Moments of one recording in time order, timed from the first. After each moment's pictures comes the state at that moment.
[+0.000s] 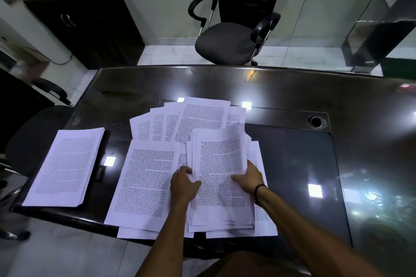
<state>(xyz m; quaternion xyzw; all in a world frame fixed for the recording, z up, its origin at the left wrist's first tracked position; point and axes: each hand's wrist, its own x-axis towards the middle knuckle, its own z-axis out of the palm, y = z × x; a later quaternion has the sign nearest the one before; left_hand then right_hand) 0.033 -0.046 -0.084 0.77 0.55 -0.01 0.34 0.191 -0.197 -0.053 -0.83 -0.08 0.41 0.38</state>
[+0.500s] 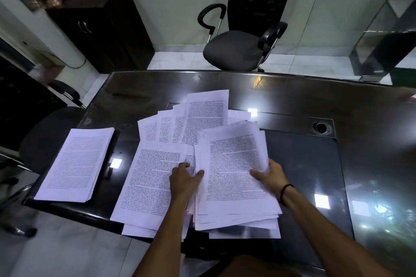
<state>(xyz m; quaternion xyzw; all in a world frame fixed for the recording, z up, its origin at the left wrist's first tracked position) 0.029 -0.036 -0.070 0.73 0.58 0.02 0.37 0.229 -0.233 -0.049 -0.74 -0.06 0.41 0.53</state>
